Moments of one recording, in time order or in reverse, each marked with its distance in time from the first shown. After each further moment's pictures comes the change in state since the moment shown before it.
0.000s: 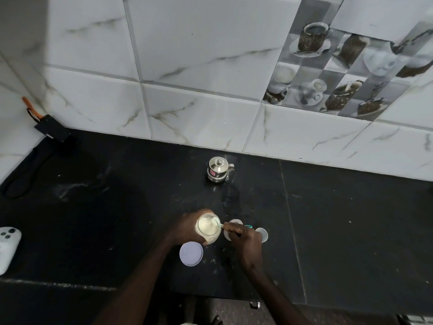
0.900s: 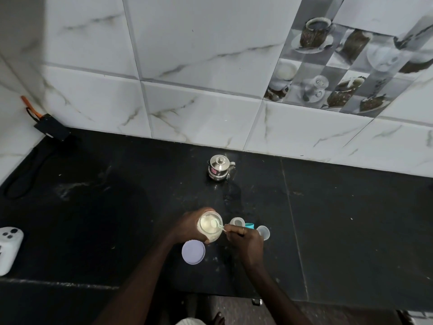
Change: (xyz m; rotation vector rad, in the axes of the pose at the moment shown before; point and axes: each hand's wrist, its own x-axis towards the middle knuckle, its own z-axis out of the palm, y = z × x) left_hand 0.002 -0.003 -0.002 0.037 -0.014 0.004; right_hand -0.001 0.009 0.009 0.272 -0.017 0.190
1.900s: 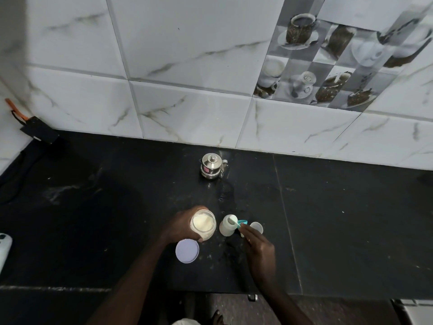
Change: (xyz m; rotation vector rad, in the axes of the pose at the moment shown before) left_hand 0.000 -0.003 0.002 -0.011 -0.017 -0.025; right_hand -0.020 0.036 -0.055 -0.503 0.195 -0.605
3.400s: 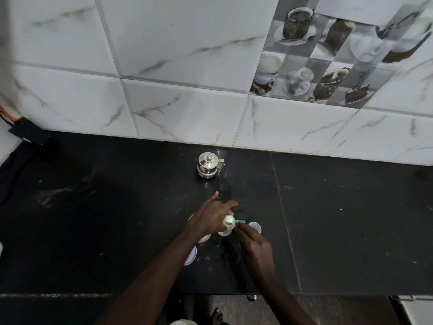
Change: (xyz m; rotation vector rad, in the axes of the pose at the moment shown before) left_hand 0.063 0.075 0.039 0.622 -0.070 0.303; right_hand 0.011 -0.007 -0.002 -0.162 -0.176 -0.067
